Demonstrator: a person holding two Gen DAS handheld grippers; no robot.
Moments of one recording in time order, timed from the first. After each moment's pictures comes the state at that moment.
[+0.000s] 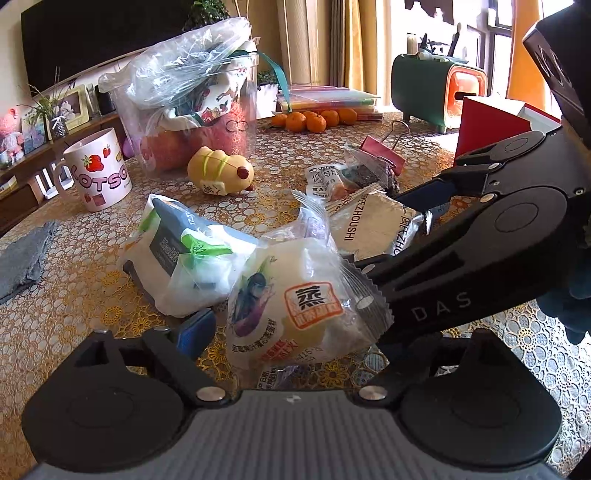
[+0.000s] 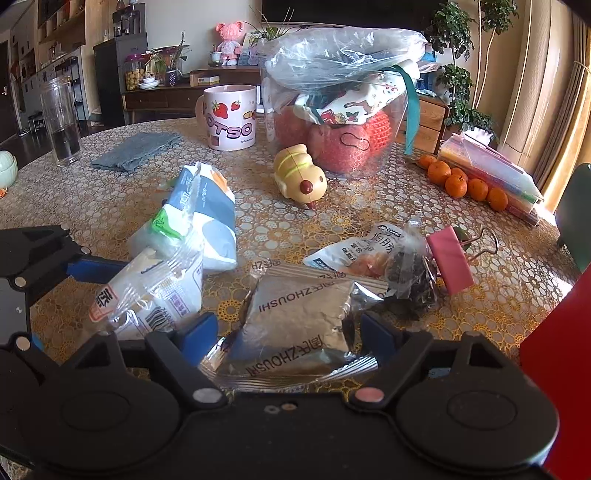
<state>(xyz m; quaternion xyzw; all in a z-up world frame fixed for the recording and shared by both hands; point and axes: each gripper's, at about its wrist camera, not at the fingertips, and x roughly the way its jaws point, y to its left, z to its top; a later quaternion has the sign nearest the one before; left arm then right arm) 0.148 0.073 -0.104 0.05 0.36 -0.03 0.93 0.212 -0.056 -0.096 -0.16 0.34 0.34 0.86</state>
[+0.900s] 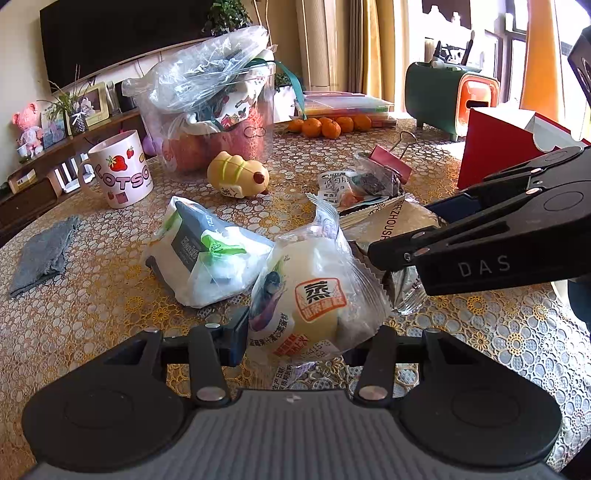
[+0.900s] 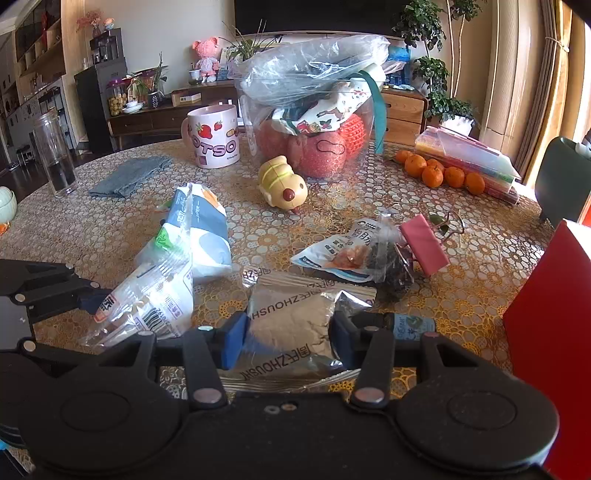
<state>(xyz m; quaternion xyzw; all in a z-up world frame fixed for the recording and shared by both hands) 0.130 0.066 -0.089 0.05 0.36 0.00 0.93 0.198 -0.080 -0.079 -0.10 0.34 0.32 0.88</state>
